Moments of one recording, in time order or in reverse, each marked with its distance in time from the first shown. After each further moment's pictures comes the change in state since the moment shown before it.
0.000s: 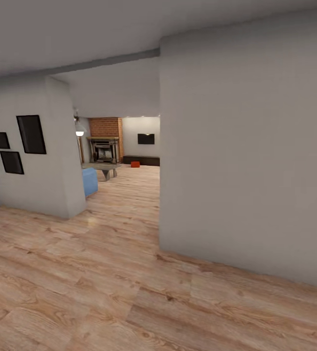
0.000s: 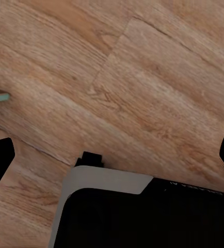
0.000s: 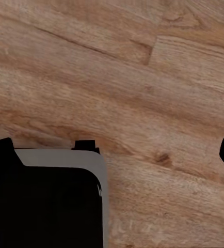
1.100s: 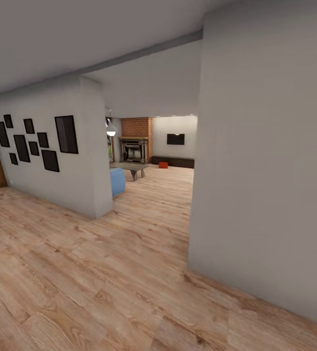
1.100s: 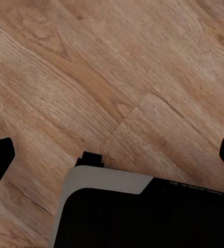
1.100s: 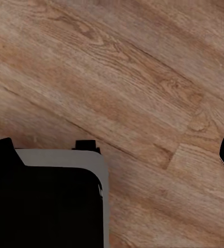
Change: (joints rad) left arm 0.000 0.000 0.000 0.000 0.000 0.000 0.000; right arm 0.000 0.001 0.000 0.000 0.000 0.000 0.000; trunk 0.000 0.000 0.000
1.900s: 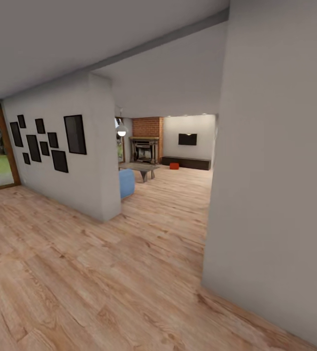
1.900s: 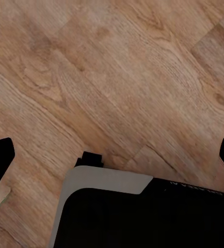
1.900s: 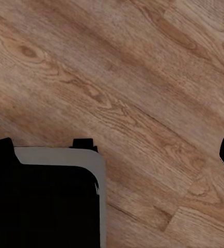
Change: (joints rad) left arm 0.000 0.000 0.000 0.000 0.000 0.000 0.000; right arm 0.000 -0.006 -0.001 0.000 0.004 0.006 0.002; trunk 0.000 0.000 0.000
